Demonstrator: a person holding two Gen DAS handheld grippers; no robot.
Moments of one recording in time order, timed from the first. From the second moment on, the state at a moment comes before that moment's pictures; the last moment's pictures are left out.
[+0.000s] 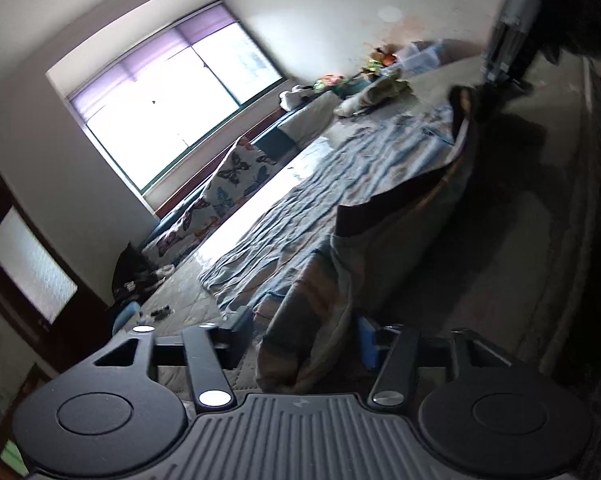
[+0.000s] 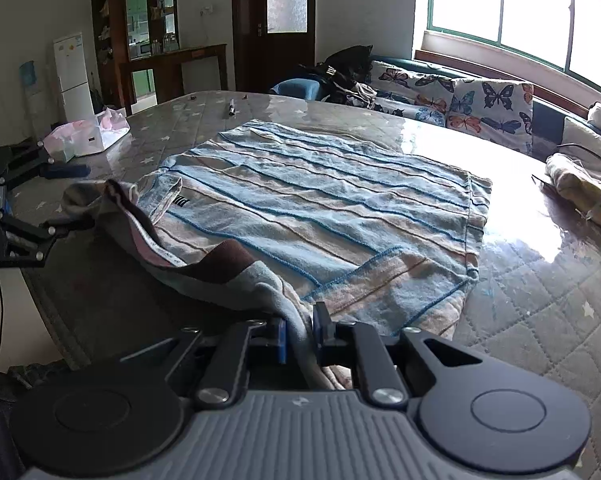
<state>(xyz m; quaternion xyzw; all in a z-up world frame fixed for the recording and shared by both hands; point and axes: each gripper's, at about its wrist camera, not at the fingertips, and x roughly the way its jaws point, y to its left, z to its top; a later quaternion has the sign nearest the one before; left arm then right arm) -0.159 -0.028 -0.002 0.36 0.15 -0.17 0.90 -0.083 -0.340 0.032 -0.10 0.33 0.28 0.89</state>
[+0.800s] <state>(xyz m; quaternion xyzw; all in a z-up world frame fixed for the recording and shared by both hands) -0.195 0.001 0.073 0.27 0.13 -0.18 0.94 -0.135 -0.343 0.096 -0.11 0.28 0.31 0.90</state>
